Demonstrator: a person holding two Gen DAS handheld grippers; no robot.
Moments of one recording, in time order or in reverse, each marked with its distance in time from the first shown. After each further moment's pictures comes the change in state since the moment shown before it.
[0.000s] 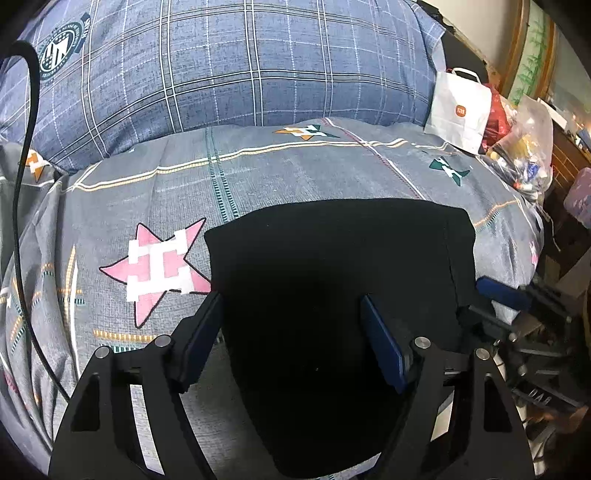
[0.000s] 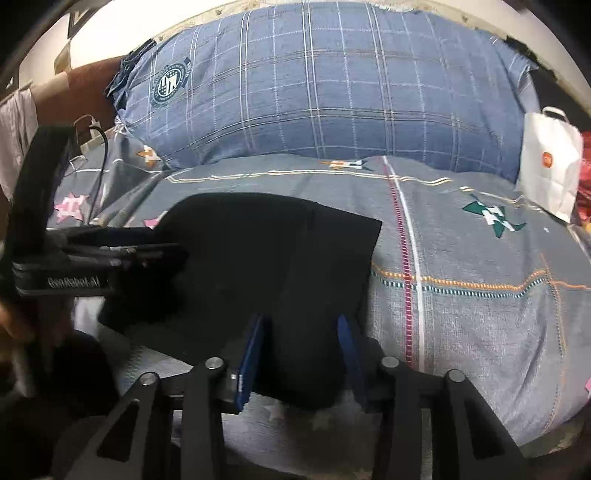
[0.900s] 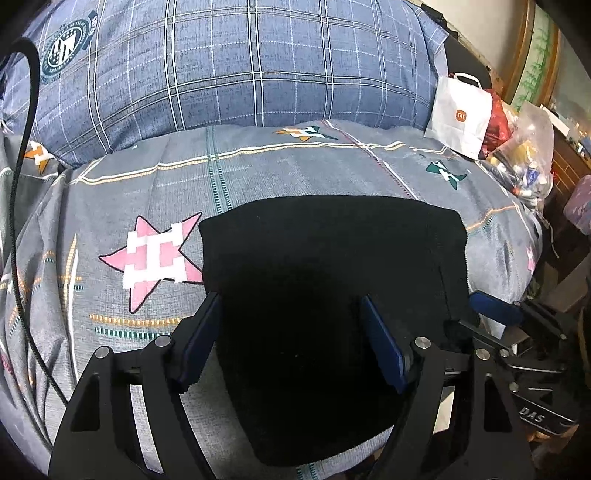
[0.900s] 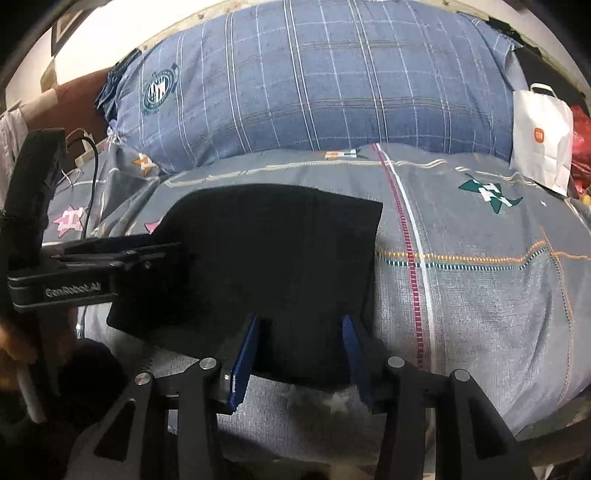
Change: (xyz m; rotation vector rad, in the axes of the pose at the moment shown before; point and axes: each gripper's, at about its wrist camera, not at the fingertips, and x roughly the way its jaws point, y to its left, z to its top) left arm -0.007 -0.011 -0.006 -0.019 -0.010 0.006; right arm -0.006 0.001 -0.006 0.074 0.018 0.017
